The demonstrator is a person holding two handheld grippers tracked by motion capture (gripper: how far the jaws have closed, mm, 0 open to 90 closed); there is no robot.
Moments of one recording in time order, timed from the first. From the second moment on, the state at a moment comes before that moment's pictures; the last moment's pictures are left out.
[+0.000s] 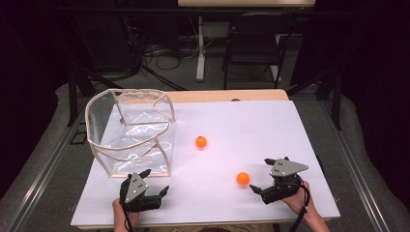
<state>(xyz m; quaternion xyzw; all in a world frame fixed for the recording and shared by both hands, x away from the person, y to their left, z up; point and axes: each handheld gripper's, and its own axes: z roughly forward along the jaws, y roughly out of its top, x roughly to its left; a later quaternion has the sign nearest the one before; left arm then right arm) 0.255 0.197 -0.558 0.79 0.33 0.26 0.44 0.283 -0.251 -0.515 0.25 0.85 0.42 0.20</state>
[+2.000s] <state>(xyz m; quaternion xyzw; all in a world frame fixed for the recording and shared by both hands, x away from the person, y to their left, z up) 0.255 0.196 -0.557 0.80 0.32 0.26 0.44 0.323 -0.202 -0.535 0.23 0.89 0.37 0.13</state>
